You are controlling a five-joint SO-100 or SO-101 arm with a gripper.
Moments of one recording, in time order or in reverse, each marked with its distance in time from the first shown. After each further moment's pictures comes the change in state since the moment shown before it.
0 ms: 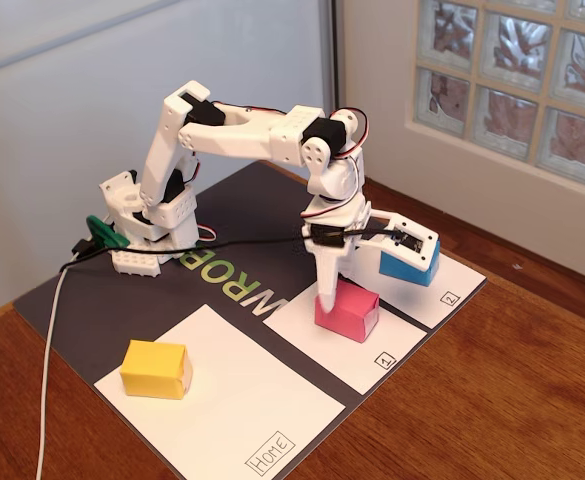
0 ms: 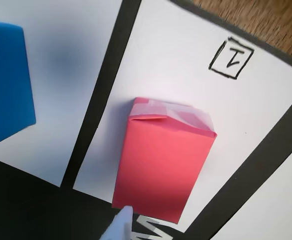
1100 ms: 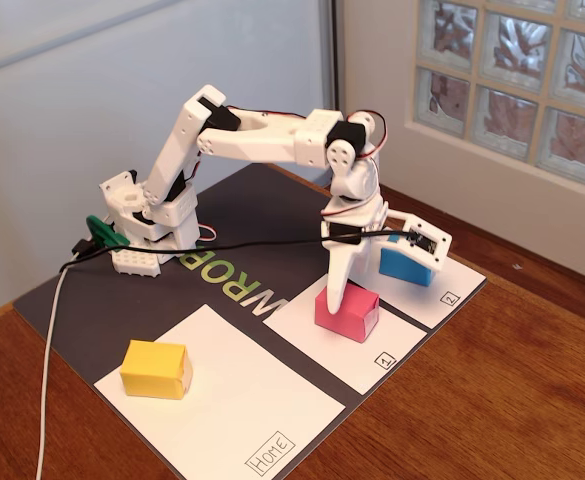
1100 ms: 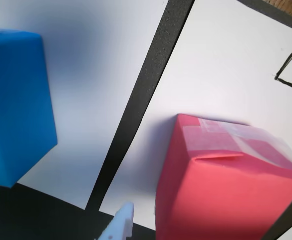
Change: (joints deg) arm -5.2 -6.9 -2.6 -1.9 7.5
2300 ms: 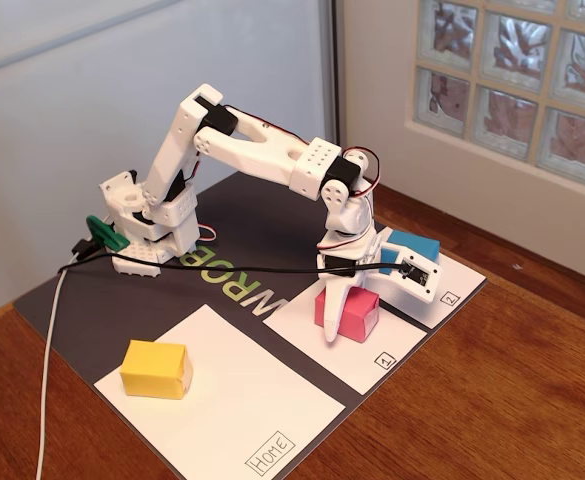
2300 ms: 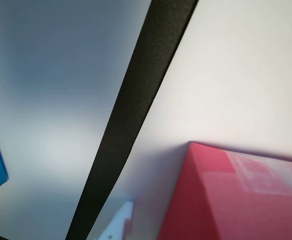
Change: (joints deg) arm 0.6 1.8 19.8 -18.3 -0.4
